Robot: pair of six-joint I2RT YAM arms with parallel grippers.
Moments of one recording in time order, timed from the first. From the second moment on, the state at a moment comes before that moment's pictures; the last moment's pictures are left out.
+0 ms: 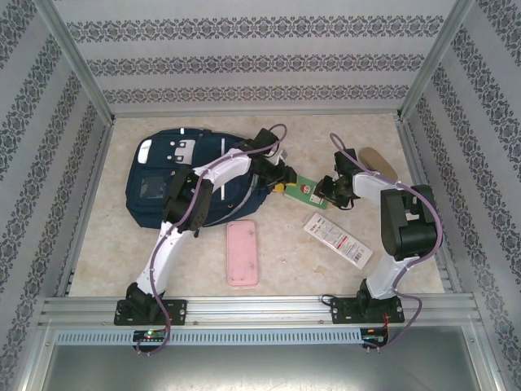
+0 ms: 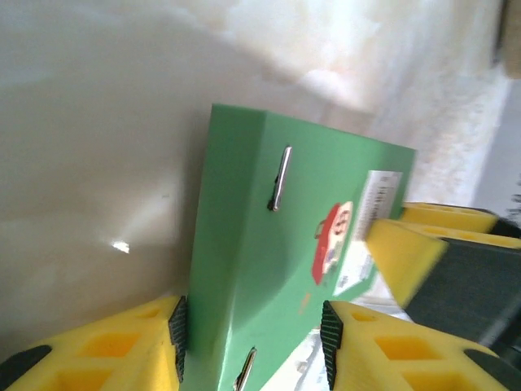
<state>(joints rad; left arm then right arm) -0.55 2.44 2.01 -0.62 0.70 -0.71 0.12 1.76 0.99 -0.41 -0.23 0.60</state>
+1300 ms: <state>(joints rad) -0.49 2.20 1.94 -0.40 0.93 -0.85 -0.02 1.50 0.88 -0.08 -0.67 0.81</state>
